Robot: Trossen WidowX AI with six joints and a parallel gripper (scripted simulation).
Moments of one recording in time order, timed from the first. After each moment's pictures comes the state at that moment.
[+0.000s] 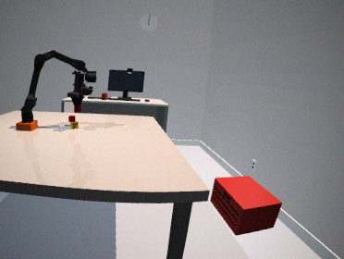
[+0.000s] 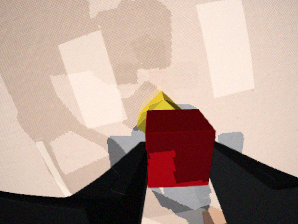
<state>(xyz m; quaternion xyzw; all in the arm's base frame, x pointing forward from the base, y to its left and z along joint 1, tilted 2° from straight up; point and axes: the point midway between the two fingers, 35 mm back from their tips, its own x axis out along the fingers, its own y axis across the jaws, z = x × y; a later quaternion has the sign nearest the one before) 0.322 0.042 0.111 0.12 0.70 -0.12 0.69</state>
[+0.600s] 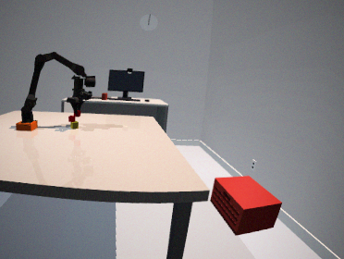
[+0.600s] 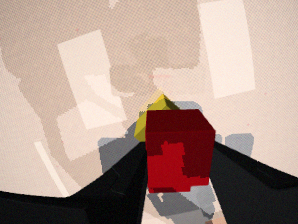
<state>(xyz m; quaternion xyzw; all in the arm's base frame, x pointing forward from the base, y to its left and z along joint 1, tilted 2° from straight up) 0.319 0.043 0.083 0.12 0.70 -0.12 0.70</state>
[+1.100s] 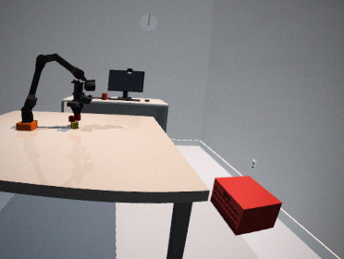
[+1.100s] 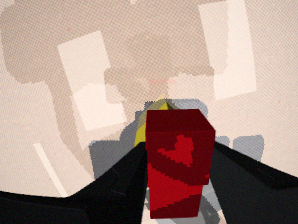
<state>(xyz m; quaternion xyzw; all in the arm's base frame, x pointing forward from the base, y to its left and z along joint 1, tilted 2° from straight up) 0.321 0.044 0.059 0.12 0.70 -0.12 0.70</state>
